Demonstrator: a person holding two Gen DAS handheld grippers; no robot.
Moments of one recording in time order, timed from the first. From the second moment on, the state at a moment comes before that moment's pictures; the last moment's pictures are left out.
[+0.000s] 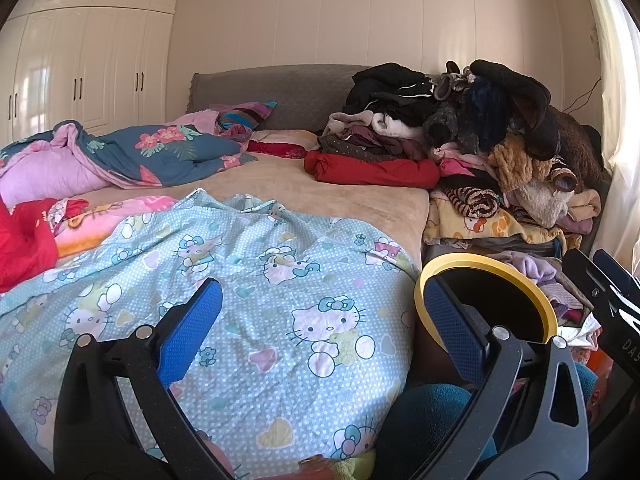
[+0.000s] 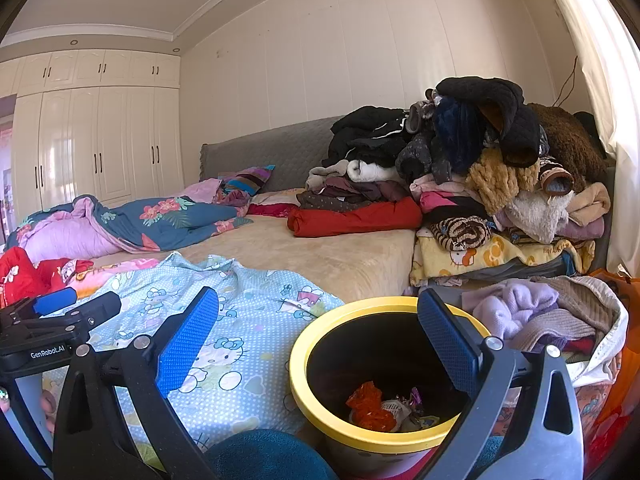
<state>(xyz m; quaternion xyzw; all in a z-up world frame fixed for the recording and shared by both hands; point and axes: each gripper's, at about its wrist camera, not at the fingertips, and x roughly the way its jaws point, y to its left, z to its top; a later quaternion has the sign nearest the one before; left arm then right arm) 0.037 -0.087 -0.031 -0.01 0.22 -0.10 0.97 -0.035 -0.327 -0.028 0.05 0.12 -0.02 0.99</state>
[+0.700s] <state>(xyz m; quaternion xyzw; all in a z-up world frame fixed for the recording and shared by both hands) 0.036 -0.088 -0.031 -0.01 0.22 -0.10 0.97 -0.034 -0.328 -0.027 0.05 0.12 -0.02 0.99</state>
